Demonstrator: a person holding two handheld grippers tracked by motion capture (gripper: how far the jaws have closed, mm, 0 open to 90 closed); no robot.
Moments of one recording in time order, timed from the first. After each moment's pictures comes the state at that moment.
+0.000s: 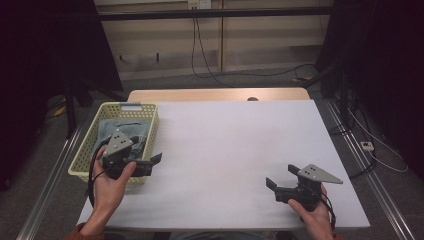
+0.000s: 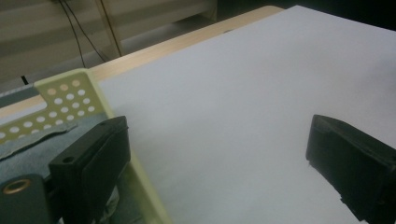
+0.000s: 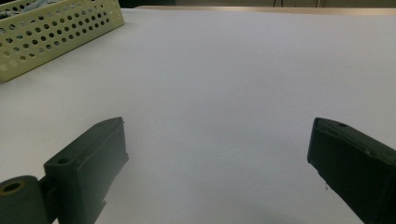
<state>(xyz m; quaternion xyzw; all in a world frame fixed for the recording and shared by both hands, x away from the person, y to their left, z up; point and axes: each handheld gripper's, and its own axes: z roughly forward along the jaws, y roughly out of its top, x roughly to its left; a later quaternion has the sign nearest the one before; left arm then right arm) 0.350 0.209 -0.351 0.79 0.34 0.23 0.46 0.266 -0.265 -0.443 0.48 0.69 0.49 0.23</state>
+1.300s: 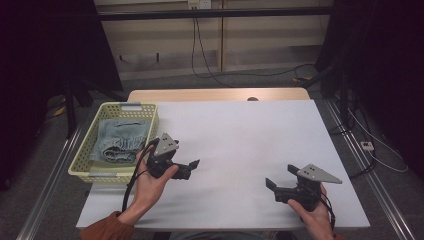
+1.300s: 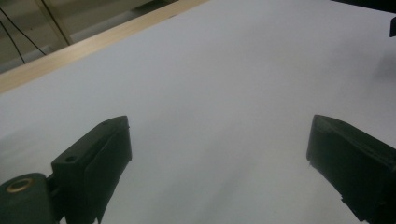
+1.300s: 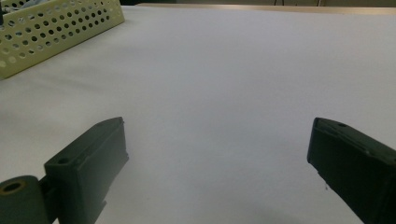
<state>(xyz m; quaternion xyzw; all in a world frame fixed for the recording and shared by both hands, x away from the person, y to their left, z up) 0.359 0.123 -0.388 0.82 0.30 0.17 0.46 0.266 -0.265 -0.443 0.48 0.69 0.49 0.23</state>
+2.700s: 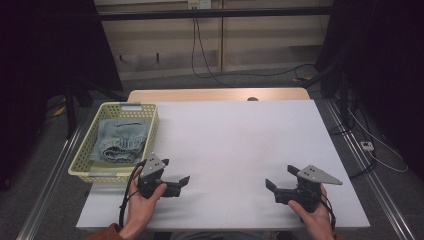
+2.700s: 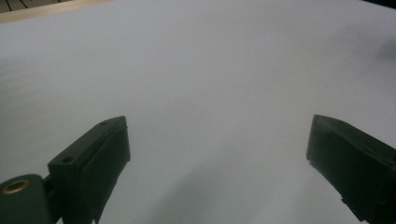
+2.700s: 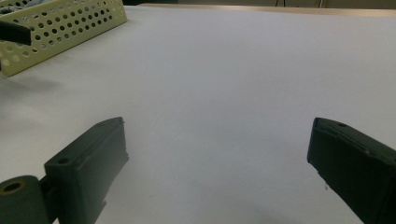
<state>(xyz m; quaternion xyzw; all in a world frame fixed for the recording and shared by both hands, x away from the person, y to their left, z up) 0.331 0.157 -0.434 0.80 0.34 0.16 0.46 0.264 -0.264 -0.443 0.48 0.69 0.49 0.23</state>
